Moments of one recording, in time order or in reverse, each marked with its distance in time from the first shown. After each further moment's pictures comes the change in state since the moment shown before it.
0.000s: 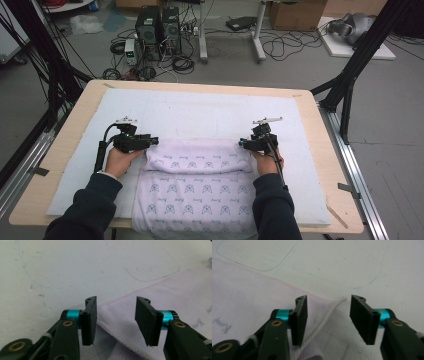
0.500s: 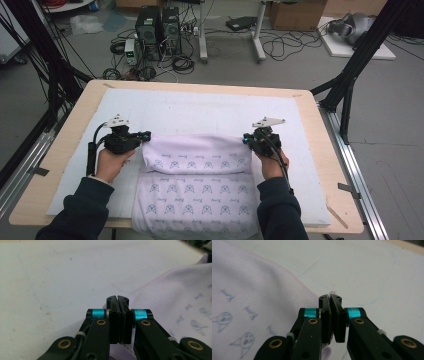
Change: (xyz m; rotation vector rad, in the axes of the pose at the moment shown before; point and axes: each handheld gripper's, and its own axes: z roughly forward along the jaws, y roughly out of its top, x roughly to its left) left arm -0.014 0.005 -0.044 -0.151 -0.064 0.103; right arm 0.018 0.002 -0.038 -0.115 0.025 -0.182
